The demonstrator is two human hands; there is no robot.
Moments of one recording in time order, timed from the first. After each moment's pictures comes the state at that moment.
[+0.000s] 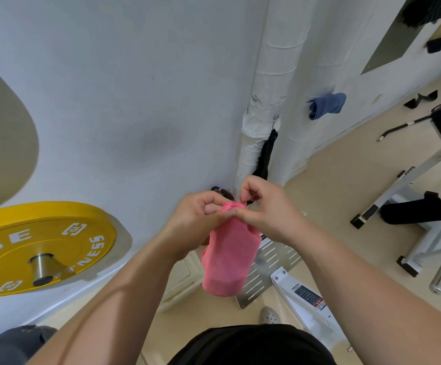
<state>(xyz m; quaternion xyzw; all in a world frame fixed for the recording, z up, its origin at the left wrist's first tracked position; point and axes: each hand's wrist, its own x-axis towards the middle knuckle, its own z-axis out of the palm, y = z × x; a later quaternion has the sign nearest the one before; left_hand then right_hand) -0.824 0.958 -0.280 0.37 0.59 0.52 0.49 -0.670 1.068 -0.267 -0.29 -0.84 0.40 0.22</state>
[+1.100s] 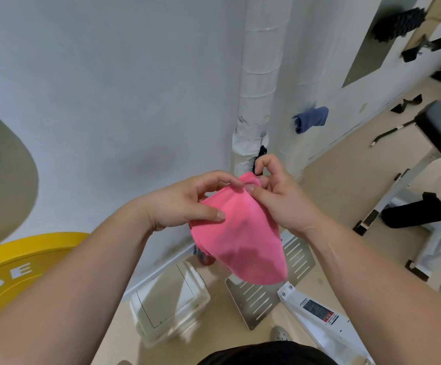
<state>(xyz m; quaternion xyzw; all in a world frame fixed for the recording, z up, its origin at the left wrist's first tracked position) -0.860 0.999 -0.205 0.60 0.52 0.32 0.51 -0.650 1.100 -0.232 -0.25 -0.71 0.60 0.29</state>
